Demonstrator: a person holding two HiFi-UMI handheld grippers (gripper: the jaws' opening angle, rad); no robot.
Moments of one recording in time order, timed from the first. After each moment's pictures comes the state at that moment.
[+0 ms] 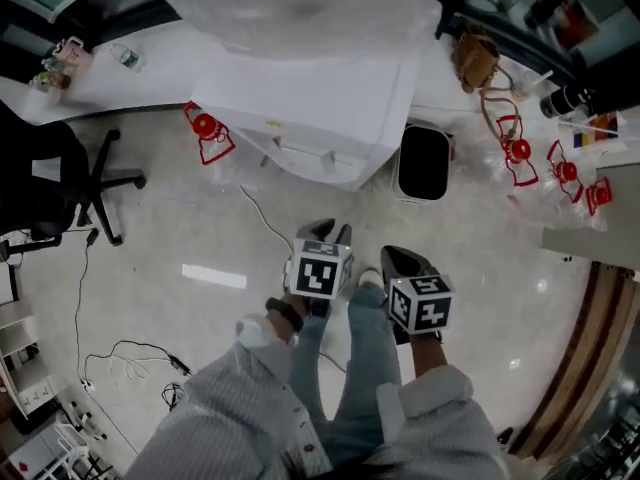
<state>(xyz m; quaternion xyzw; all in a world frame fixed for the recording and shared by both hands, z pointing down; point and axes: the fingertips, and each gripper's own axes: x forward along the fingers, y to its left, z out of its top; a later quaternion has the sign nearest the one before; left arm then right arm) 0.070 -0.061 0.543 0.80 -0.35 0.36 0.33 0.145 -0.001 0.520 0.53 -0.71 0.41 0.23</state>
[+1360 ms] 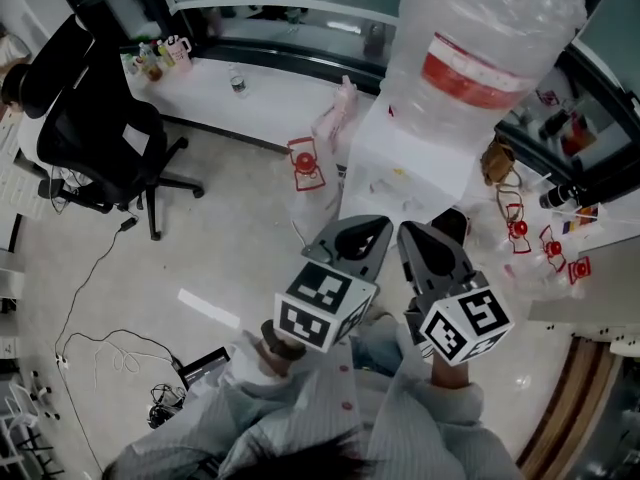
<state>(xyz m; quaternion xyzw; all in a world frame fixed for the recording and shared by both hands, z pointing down) -0.069 -0.030 0.138 0.92 -0.35 0.09 0.16 -0.052 -0.022 0.122 0.46 -0.88 0.13 0.05</state>
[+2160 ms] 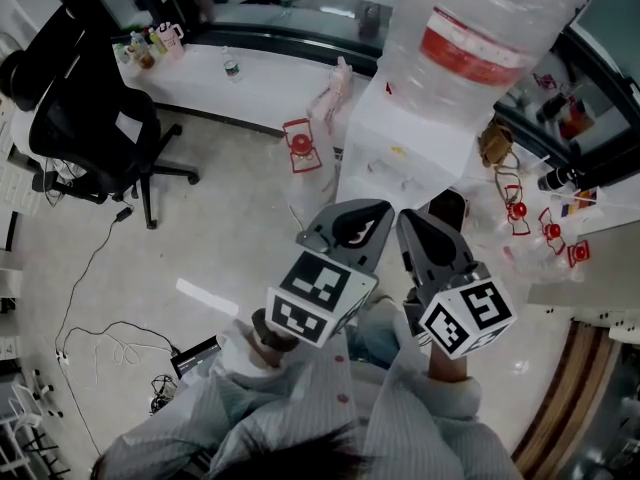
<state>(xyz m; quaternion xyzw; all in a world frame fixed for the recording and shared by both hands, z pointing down) -0.072 -0.013 0.131 0.93 -0.34 0.10 0.13 -0.055 -0.005 0.127 0.46 -0.88 0.13 0.05</state>
